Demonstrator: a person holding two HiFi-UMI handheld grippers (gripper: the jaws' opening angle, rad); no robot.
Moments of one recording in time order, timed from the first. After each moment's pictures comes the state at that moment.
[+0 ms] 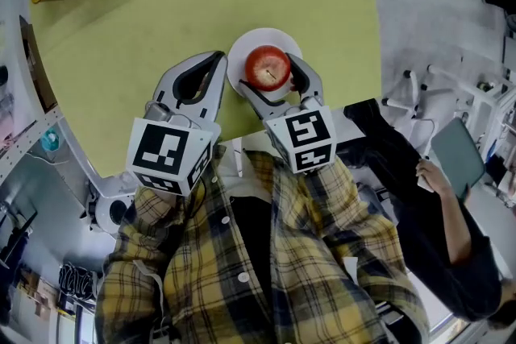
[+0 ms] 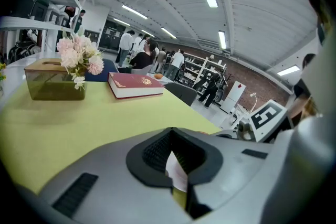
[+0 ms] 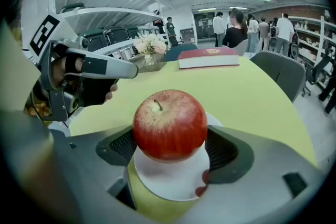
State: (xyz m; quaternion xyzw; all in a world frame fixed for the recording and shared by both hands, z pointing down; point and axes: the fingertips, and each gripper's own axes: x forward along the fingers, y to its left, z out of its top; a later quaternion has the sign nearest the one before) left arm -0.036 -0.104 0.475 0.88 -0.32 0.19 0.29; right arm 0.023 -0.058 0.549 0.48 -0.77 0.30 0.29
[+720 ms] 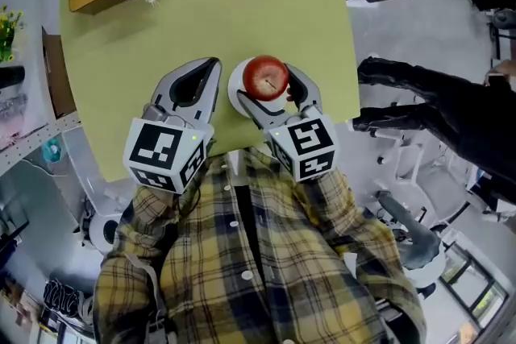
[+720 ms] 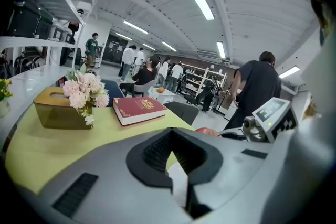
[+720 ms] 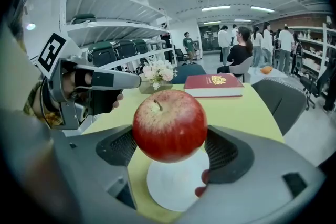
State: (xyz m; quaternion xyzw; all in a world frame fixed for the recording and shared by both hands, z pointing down) left arm -0.049 -0.125 0.388 0.89 -0.35 0.14 0.25; right arm 0.018 -0.085 0.449 0.47 -0.81 0.26 0.25
